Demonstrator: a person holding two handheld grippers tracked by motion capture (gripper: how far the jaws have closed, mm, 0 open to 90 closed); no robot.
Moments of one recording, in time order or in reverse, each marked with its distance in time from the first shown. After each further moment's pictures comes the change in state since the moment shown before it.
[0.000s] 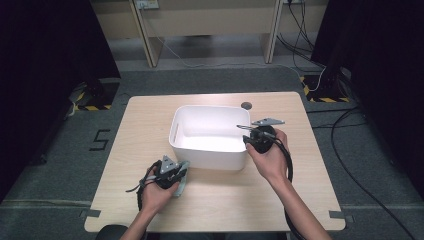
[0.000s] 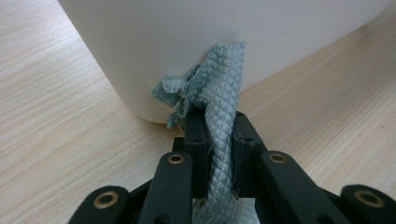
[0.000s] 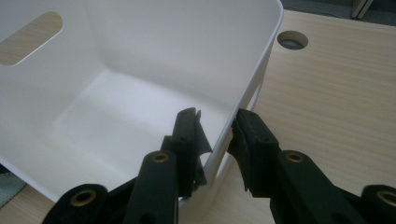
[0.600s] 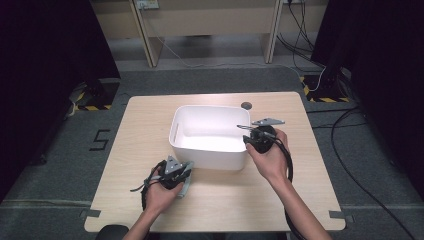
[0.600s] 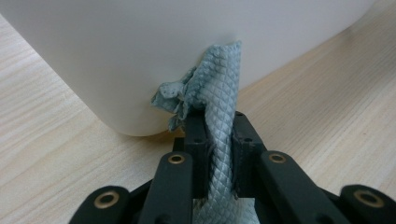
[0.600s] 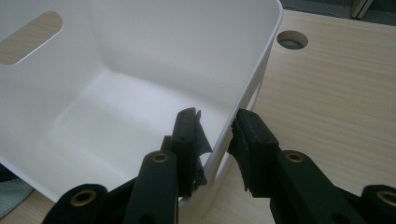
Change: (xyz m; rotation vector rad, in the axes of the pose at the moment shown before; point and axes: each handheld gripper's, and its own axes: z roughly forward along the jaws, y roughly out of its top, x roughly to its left) left arm -0.011 0.005 0.005 -0.006 -0.021 0.019; right arm -0.001 0.000 0.000 0.002 0.000 -0.001
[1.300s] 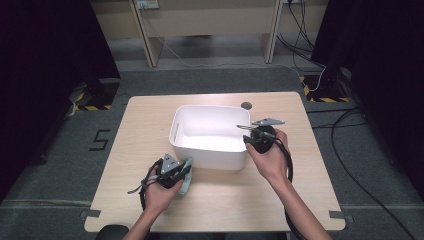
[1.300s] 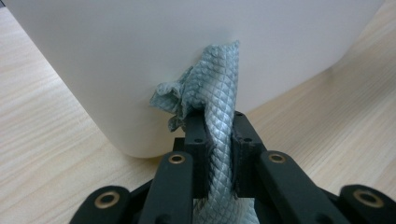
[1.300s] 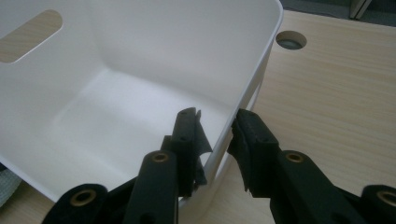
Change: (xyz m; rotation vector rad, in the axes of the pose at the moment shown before) left arm -0.004 0.013 -0.017 -0.105 0.007 -0.037; right arm 0.000 0.000 0.000 -0.001 -0.003 -0.001
